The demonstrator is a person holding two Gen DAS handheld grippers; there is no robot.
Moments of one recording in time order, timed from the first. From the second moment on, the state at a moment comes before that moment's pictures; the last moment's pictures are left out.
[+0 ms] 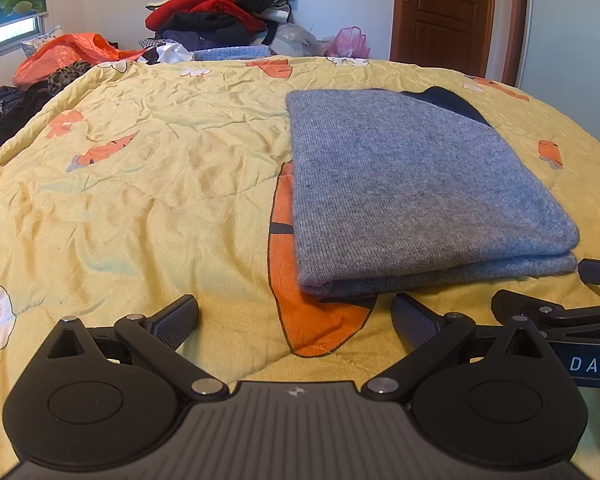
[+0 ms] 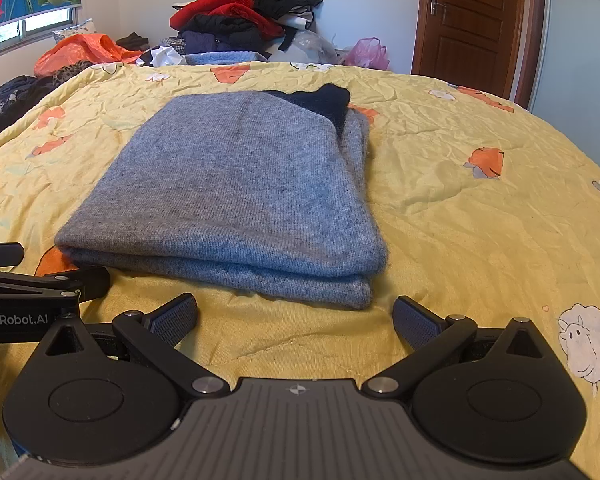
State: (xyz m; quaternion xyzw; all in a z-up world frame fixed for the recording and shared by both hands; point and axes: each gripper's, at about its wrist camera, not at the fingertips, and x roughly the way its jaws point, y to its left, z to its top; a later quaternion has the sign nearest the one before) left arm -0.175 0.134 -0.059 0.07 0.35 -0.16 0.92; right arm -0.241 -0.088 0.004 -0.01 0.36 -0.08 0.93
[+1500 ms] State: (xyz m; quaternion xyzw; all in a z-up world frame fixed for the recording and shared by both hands) left arm -0.176 0.134 -0.059 0.07 0.35 -0.16 0.92; right arm -0.239 -0.090 0.004 -0.01 0.36 -0.08 0.93
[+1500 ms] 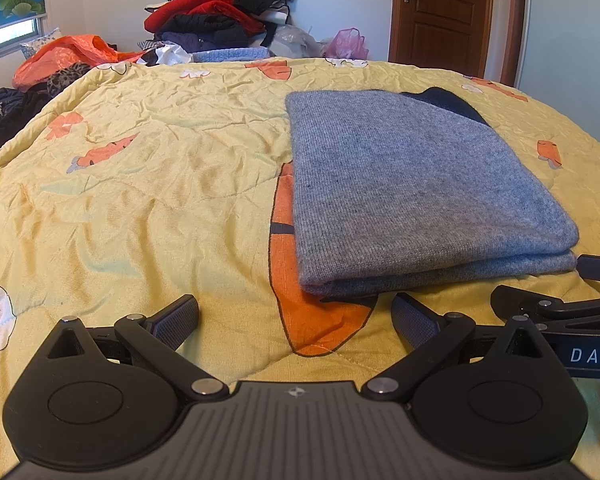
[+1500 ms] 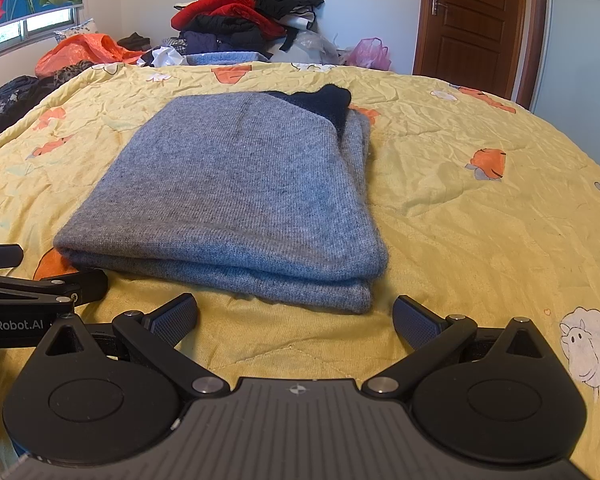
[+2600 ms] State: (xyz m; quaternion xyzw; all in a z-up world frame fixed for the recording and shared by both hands) left arm -0.174 0.132 -0.058 0.07 0.35 -0.16 0.92; right arm -0.239 -0.090 0.004 -0.01 0.36 -0.08 0.93
